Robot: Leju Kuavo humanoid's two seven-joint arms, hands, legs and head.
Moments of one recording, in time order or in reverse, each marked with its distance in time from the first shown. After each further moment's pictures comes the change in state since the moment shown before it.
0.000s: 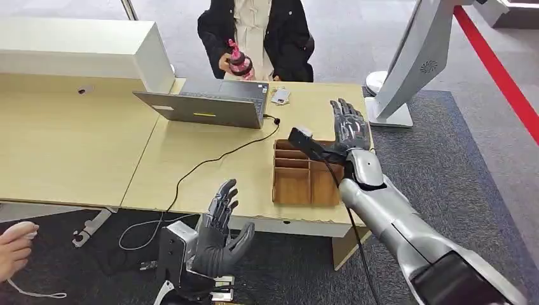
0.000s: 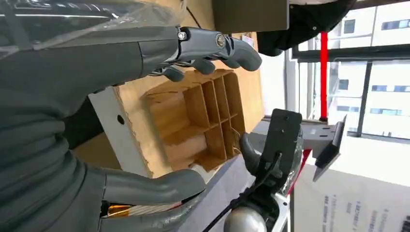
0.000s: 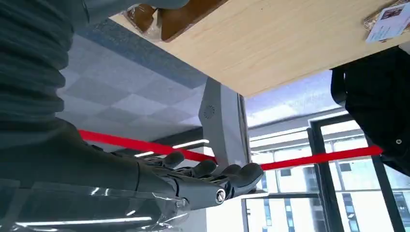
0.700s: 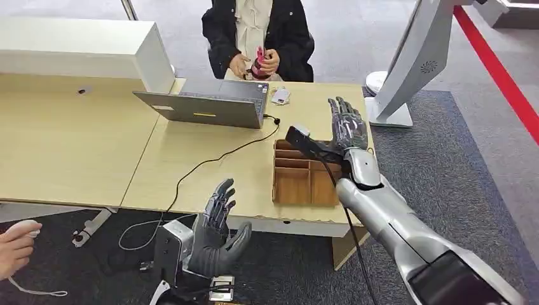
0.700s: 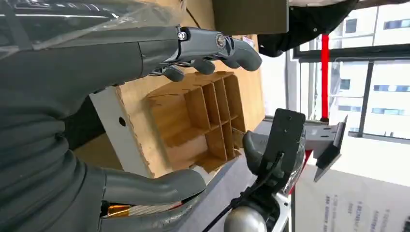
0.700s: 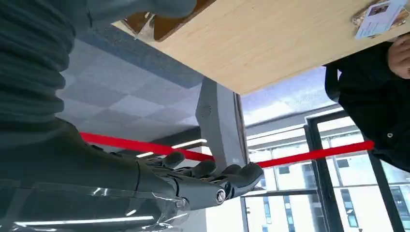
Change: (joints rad) left arm 0.000 0.022 0.000 -0.029 0.003 0.003 0.021; right arm -0.002 0.012 0.000 0.000 -0.005 -0.017 0.001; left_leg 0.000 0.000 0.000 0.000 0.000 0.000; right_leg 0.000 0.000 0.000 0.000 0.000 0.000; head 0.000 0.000
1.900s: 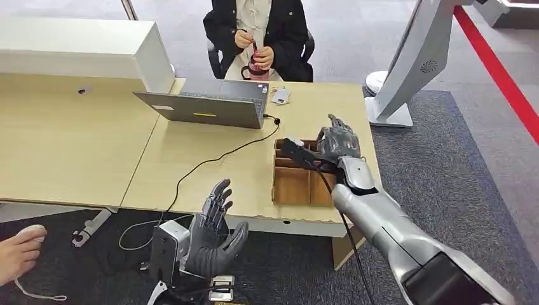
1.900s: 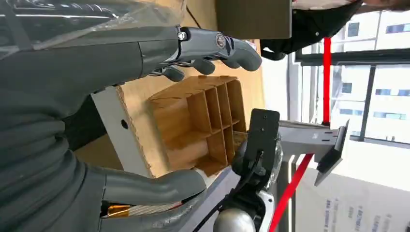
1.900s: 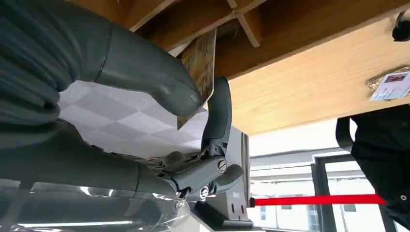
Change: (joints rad) left arm 0.004 0.013 0.000 -0.011 0.010 0.021 0.001; right arm 0.007 0.029 0.034 0.067 -0.054 0.095 0.002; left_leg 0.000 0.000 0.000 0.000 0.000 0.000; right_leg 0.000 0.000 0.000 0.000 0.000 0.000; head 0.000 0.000
